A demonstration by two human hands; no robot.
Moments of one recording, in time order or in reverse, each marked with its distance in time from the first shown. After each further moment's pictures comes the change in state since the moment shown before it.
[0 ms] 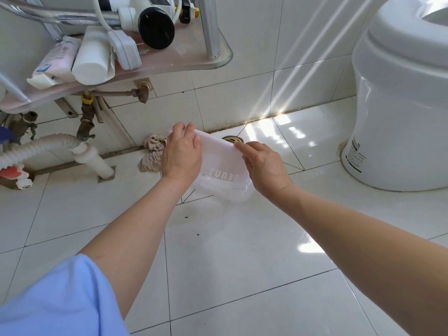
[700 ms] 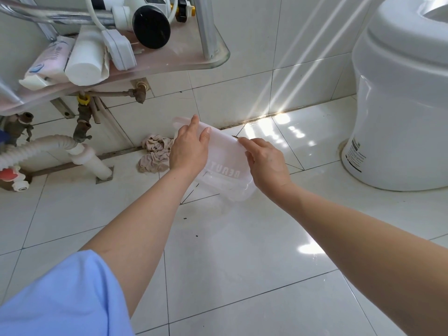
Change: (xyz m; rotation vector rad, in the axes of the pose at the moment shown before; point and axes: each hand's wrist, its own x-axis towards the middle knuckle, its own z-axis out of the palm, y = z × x) left_hand 0.016 0.020 0.005 -0.178 -0.153 -0.116; right_hand 0.005 0.003 -0.003 0.069 0.064 0.089
